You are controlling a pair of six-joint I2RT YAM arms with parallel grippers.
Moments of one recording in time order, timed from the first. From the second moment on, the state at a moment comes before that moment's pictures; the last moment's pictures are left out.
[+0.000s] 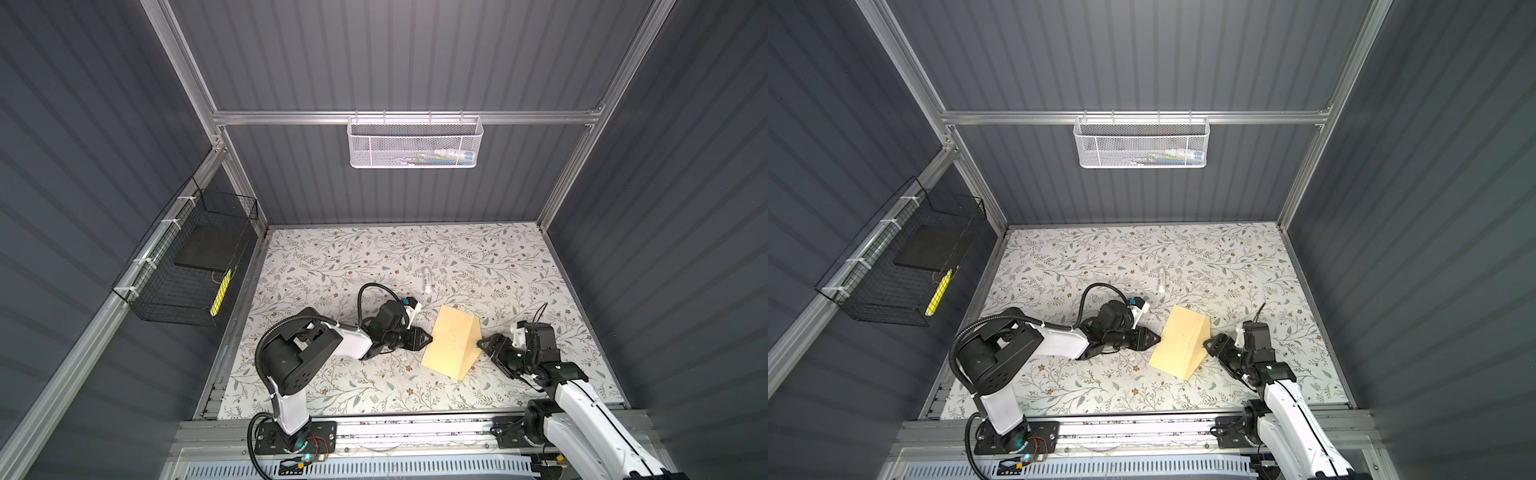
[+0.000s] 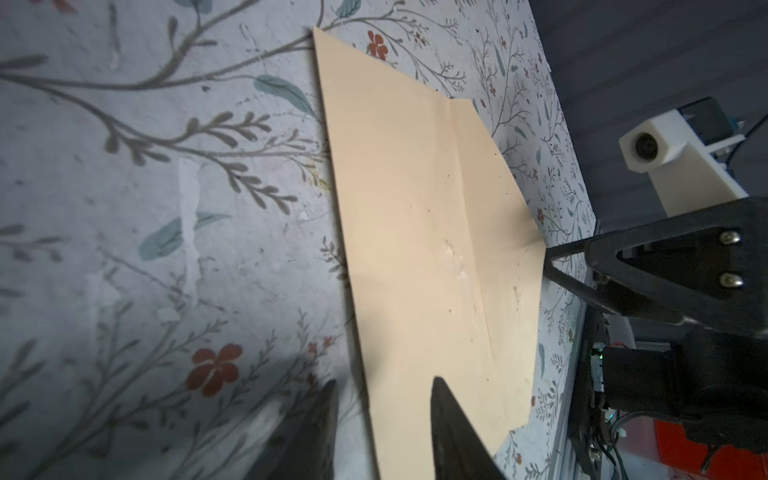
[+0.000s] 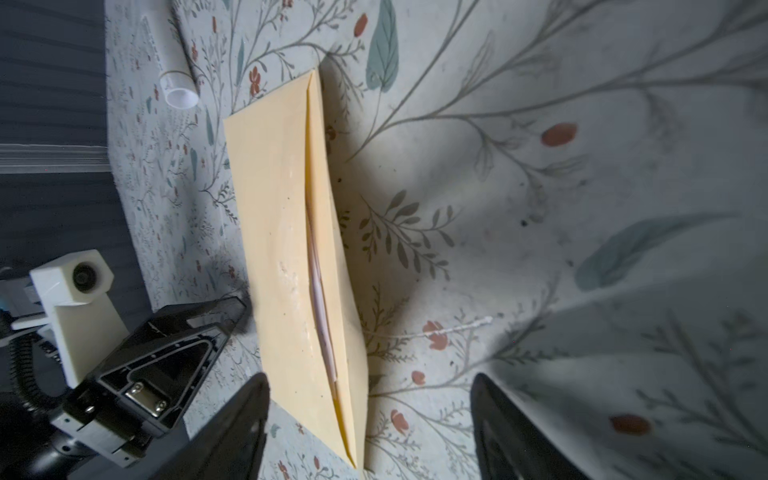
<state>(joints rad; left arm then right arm) -0.83 1.79 0.73 0.39 0.44 -0.59 0.07 0.70 0.23 -0.41 -0.45 0.81</state>
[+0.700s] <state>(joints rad) -0.72 2.27 1.97 -0.61 -0.02 -0.32 0.07 0.61 0.39 -0.41 -0.53 0.75</state>
